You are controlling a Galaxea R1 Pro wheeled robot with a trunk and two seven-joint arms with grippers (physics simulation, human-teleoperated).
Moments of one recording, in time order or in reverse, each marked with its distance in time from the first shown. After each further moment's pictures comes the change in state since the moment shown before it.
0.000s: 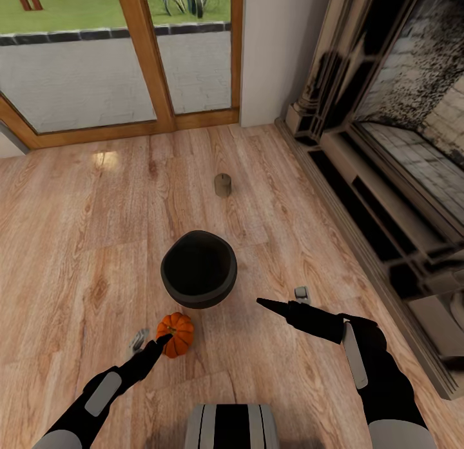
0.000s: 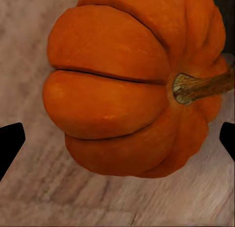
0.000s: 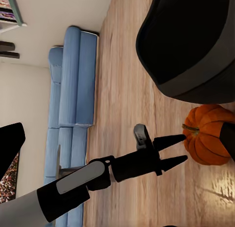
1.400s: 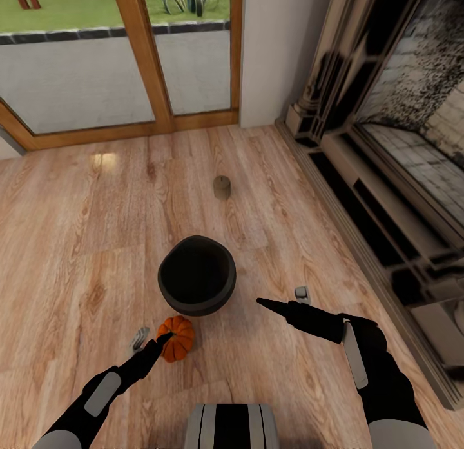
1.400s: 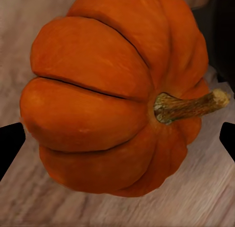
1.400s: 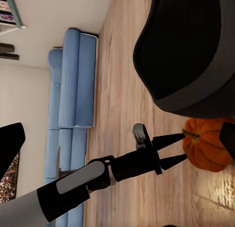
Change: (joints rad) left arm 0.000 0.001 0.002 0.001 -0.002 0.000 -0.030; right arm 0.000 0.000 0.000 0.000 0.000 0.000 0.000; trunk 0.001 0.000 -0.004
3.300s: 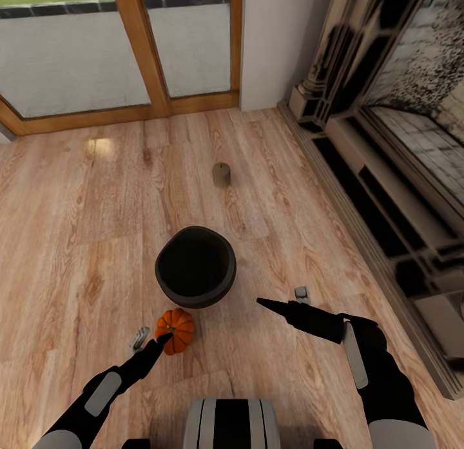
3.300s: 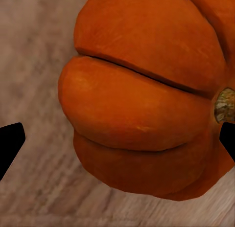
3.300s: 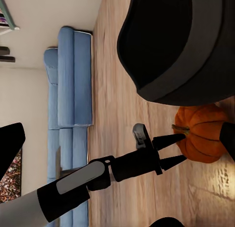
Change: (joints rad) left arm 0.000 -0.002 0.001 -0.001 0.001 -0.001 0.005; right arm 0.000 0.000 0.000 -0.001 0.000 0.000 0.000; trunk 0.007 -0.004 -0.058
